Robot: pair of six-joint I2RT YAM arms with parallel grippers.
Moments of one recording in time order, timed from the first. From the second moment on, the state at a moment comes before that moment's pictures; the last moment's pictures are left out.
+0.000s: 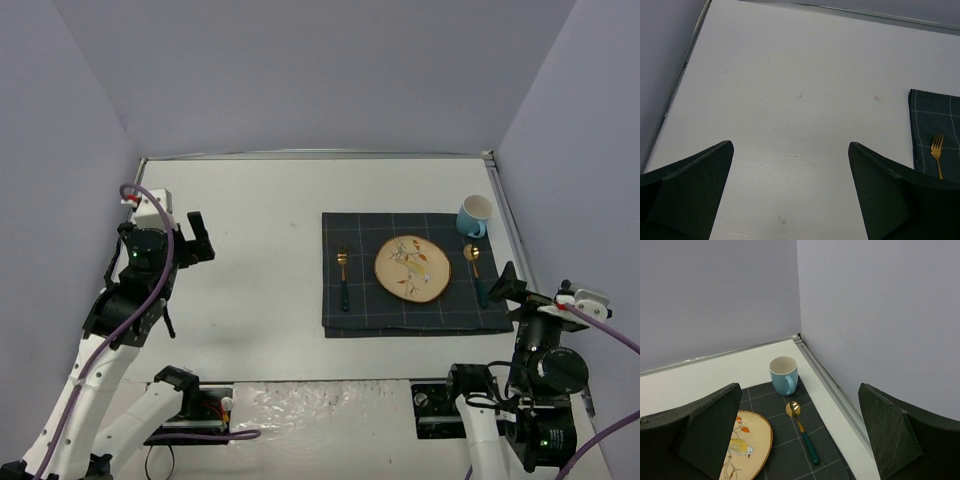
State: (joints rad) left arm -0.33 0.79 1.03 -0.61 -0.38 -0.24; right arm -0.04 0.14 0.83 -0.52 0.32 0.00
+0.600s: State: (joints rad) left arm -0.33 0.51 0.72 -0.49 -0.46 -0.18; right arm -0.01 0.01 0.76 -0.58 0.44 0.05
